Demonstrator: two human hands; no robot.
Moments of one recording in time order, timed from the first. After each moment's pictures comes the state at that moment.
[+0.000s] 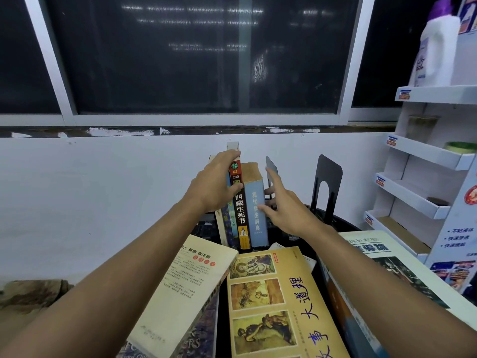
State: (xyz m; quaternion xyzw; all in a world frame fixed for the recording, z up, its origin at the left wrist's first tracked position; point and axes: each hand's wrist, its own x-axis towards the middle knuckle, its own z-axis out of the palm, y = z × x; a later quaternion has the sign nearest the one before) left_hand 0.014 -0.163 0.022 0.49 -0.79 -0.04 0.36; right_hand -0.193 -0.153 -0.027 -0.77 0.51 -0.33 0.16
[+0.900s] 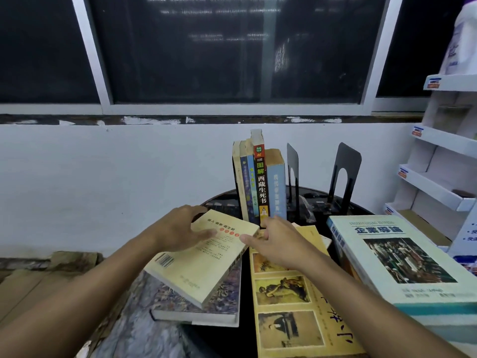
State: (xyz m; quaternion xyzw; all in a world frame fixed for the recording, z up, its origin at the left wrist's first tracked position) left_hand 0.120 -0.052 -0.034 0.61 -0.77 -0.15 0.14; right_hand -0.126 -0.048 -0.059 -0.76 0.60 -0.19 0.20
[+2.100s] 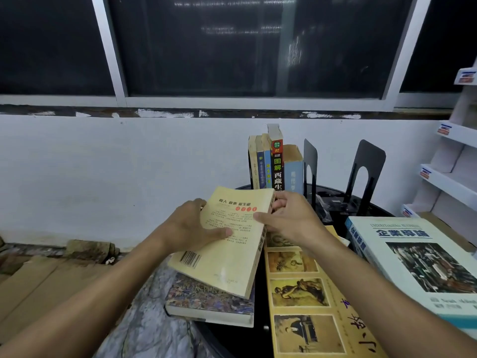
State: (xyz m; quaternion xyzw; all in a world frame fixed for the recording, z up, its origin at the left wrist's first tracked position) left_hand 0.128 -0.049 -0.044 0.65 -0.70 -0.17 0.22; right_hand -0.108 -0.065 -0.038 -0.64 0.54 -0.40 0.38
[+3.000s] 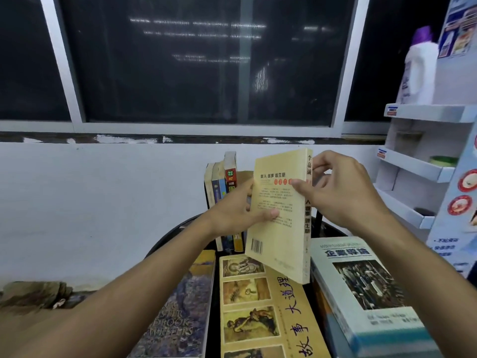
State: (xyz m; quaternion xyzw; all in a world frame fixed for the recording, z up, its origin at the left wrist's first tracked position) left_hand -0.030 -0.087 0.028 0.38 -0.79 -0.33 0.34; right_hand -0.230 -0.023 0.080 -0.66 0.58 -0.47 0.03
